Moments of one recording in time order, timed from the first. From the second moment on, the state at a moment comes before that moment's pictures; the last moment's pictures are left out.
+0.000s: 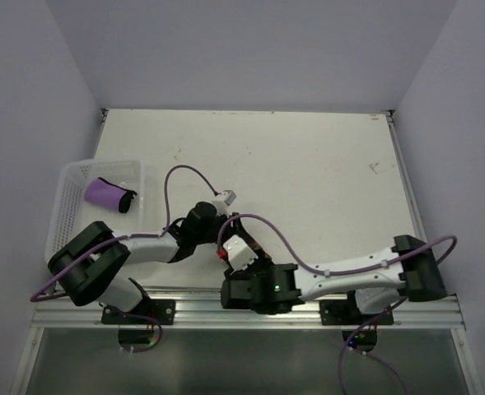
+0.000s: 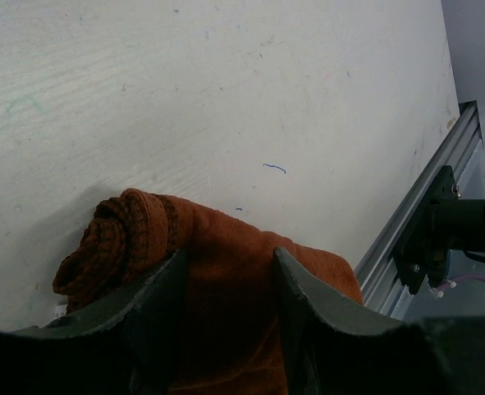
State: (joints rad) left arm -0.77 1.46 0.47 0.43 0.28 -0.69; right arm 1.61 1.57 1.11 -0.91 0.79 0.75
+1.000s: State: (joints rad) left arm -0.77 1.33 0.35 0.46 0.22 -0.72; right arm 1.11 1.16 0.58 -0.16 0.22 0.75
